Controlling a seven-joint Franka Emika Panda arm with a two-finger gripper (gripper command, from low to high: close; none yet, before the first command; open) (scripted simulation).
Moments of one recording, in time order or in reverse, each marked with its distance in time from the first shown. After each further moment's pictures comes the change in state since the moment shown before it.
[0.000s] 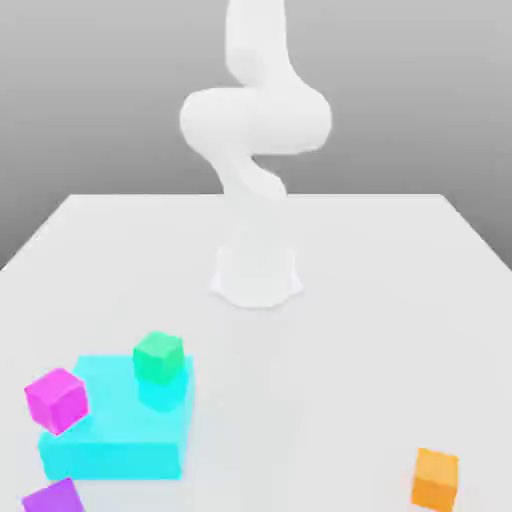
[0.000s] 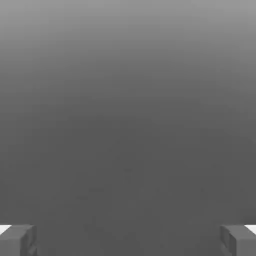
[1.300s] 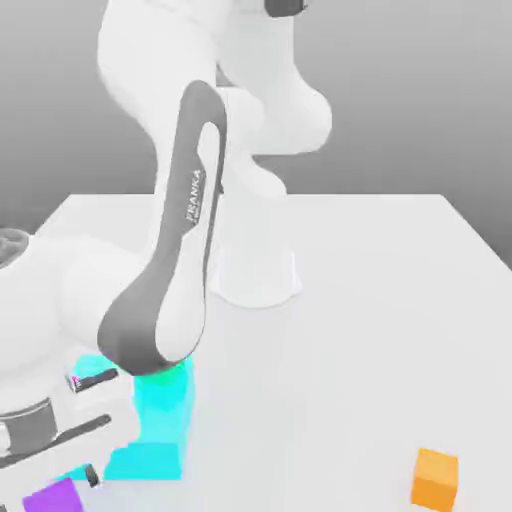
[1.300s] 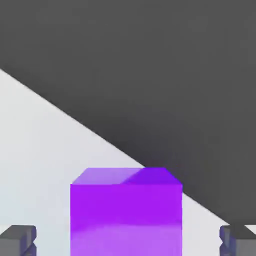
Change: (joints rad) arm -0.090 1.299 -0.251 0.165 0.353 0.350 -1.179
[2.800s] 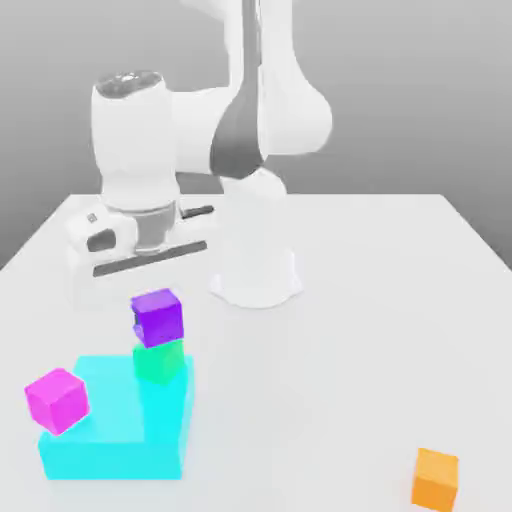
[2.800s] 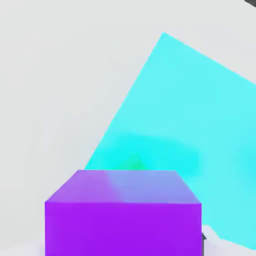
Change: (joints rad) arm -0.018 -0.820 -0.042 -0.748 -0.539 -0.016 0.457
